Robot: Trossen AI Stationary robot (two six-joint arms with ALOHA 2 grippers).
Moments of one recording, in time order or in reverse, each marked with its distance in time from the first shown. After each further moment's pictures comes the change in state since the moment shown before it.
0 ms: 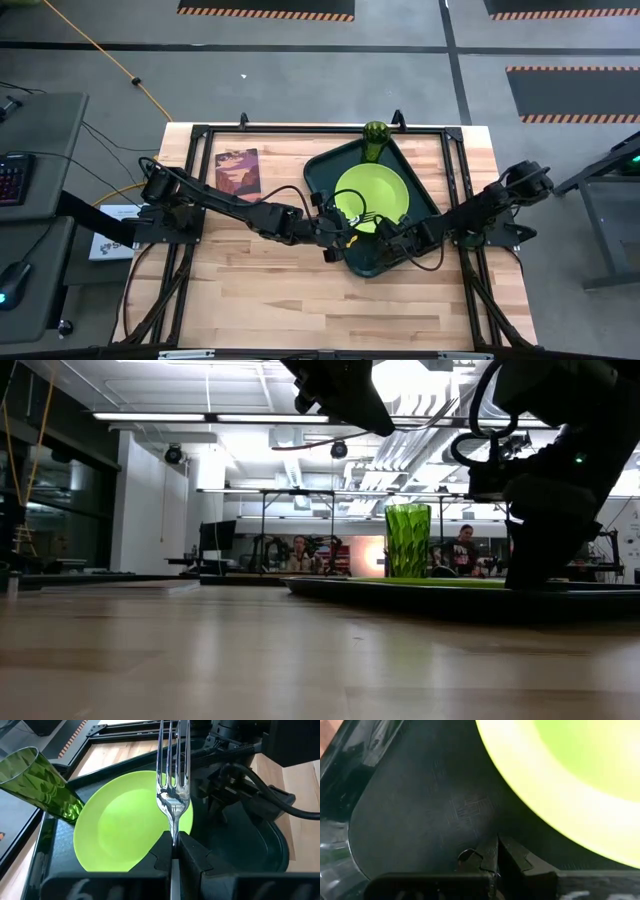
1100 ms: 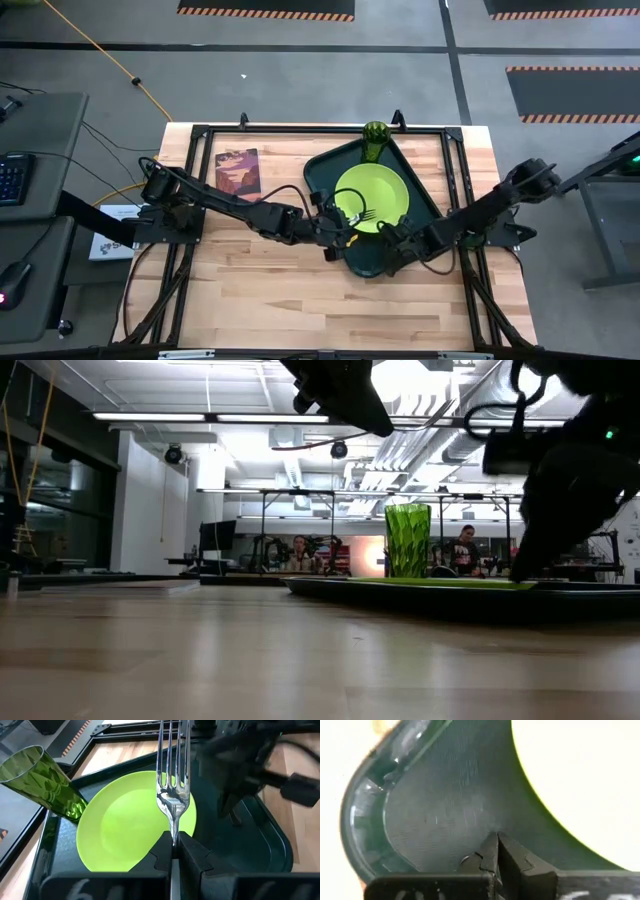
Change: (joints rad) left arm 0.006 0.000 0.000 0.000 -0.015 -0.011; right arm 0.076 -0.063 0.001 -0.014 0.052 -0.110
